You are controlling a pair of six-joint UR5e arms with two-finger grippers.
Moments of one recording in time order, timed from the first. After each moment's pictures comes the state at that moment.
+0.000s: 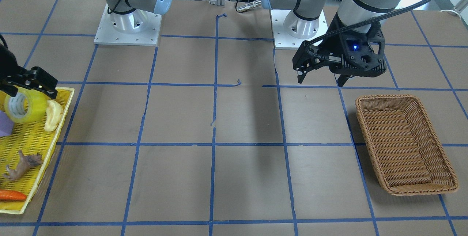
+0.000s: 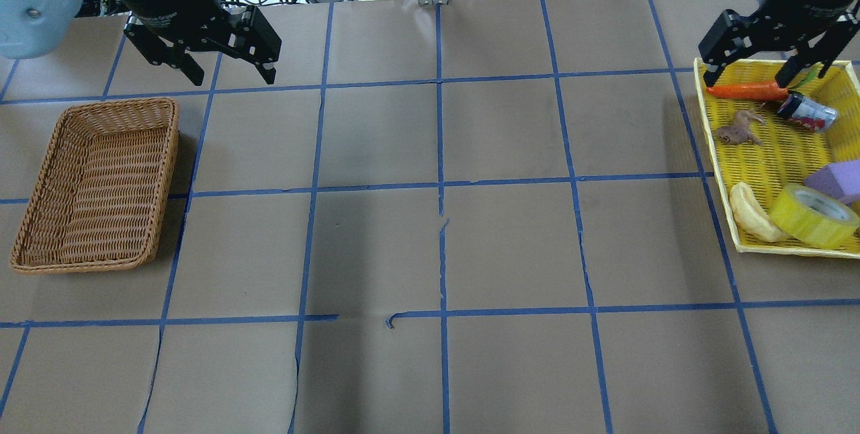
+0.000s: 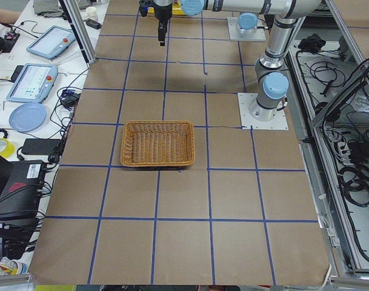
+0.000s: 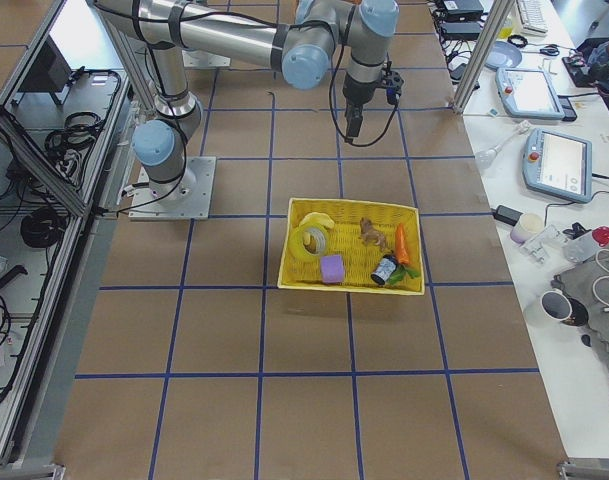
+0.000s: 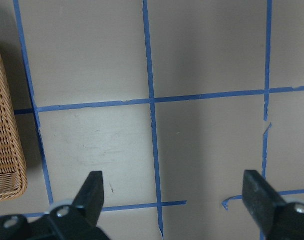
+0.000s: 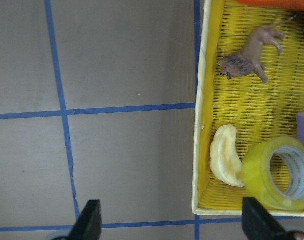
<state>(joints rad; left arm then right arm) -1.56 -1.65 -1.45 -1.56 1.53 0.06 1.23 -1.41 1.50 -1.56 -1.59 -0.31</state>
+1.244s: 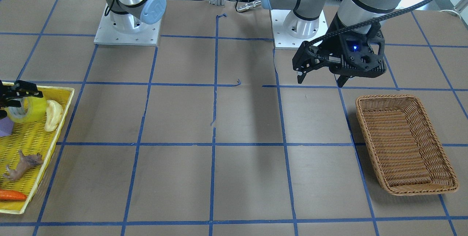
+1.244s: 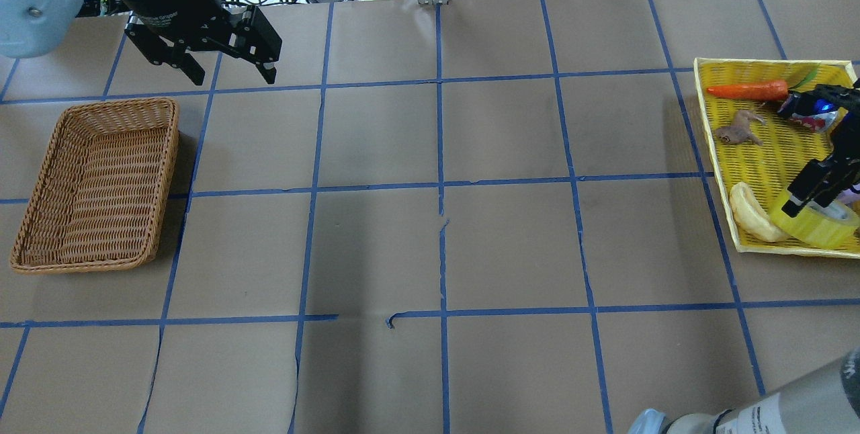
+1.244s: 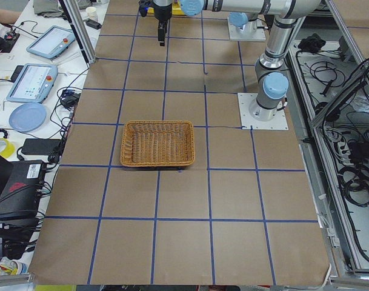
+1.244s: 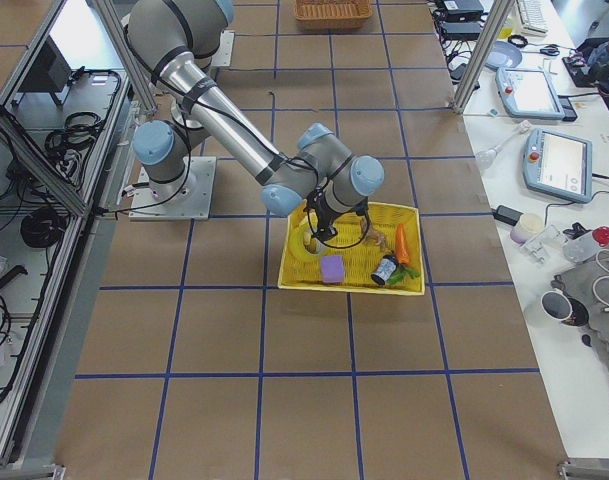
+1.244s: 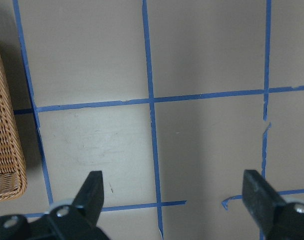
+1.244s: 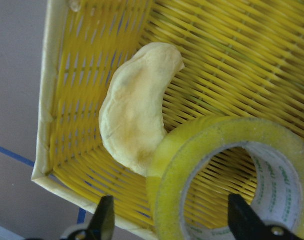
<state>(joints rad) -1.56 -1.66 -1.45 -1.56 1.53 0.07 0.92 -1.21 1.72 -1.67 -1.67 -0.97</state>
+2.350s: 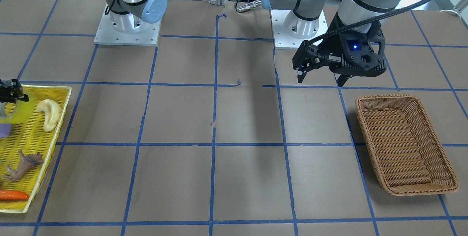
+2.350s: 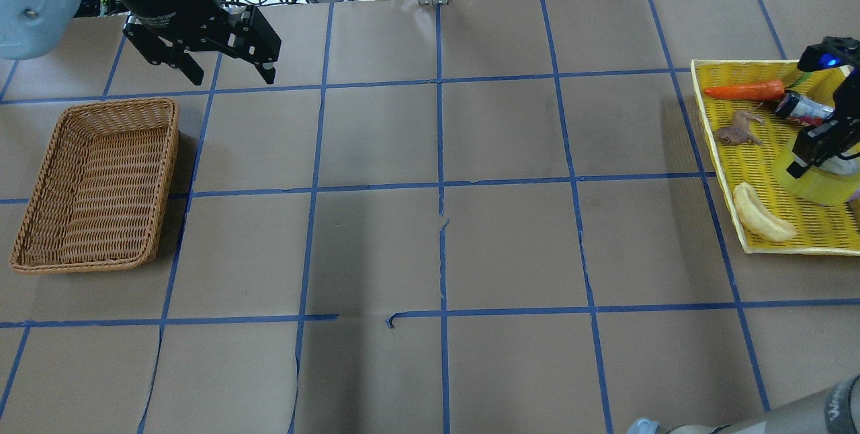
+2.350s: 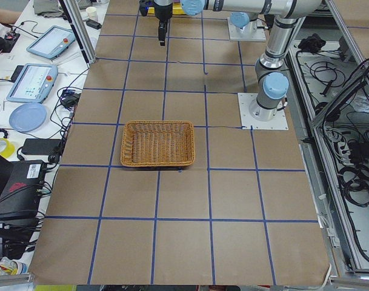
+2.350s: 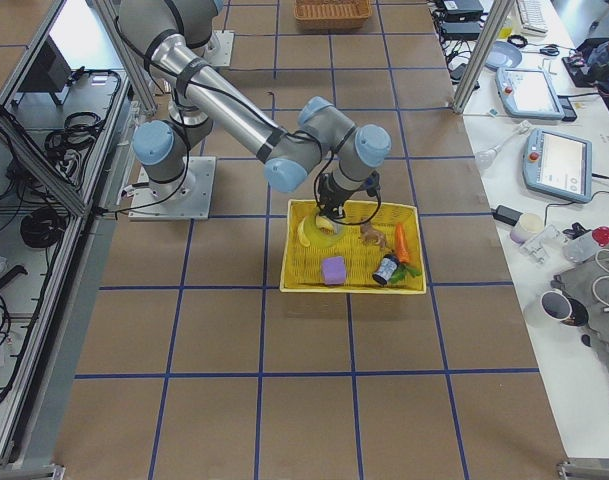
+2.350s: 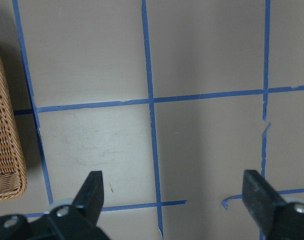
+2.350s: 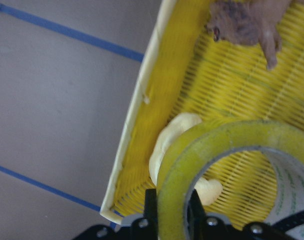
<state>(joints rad) -1.56 -1.65 -1.45 -1.56 1.53 0.07 1.04 -1.31 1.64 -1.67 -1.58 -0.88</state>
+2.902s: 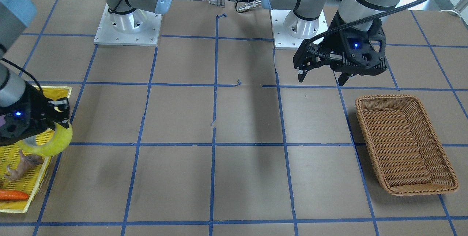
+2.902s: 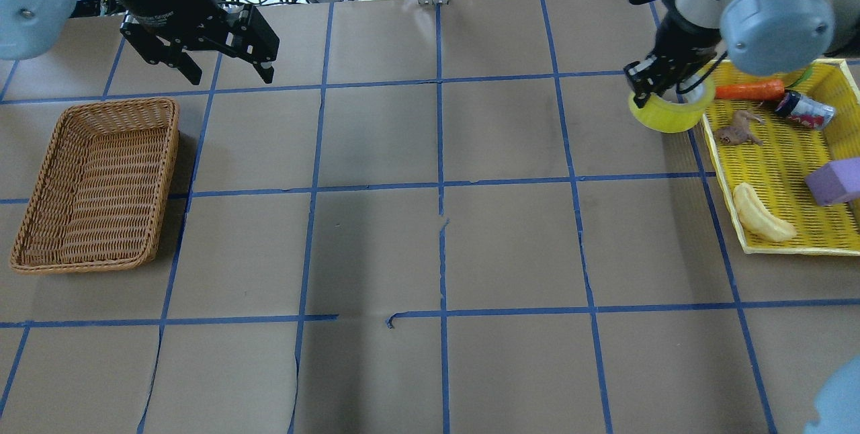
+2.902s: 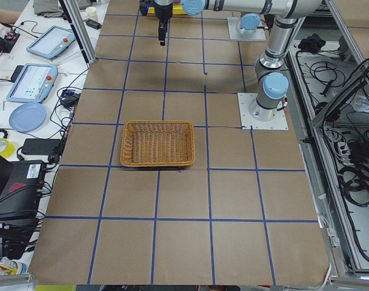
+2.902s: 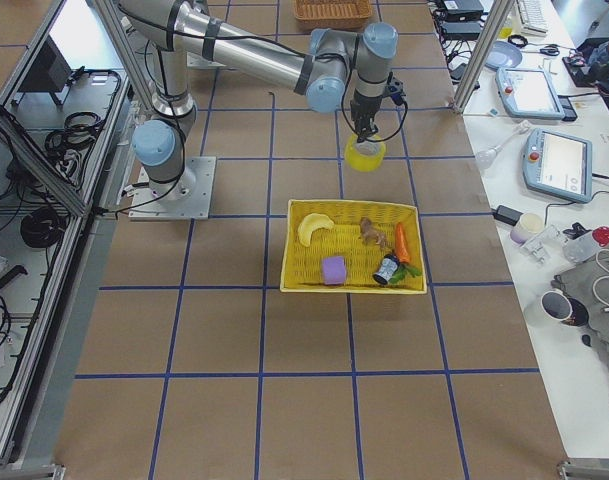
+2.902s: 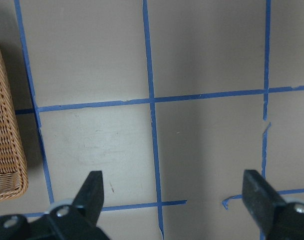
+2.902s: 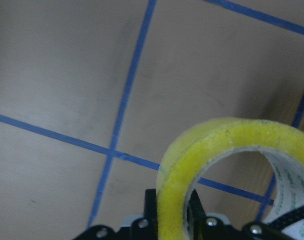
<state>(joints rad) -1.56 -1.64 -1.46 -1.56 1.53 0.07 1.49 -1.31 1.62 -1.90 -1.55 -0.35</state>
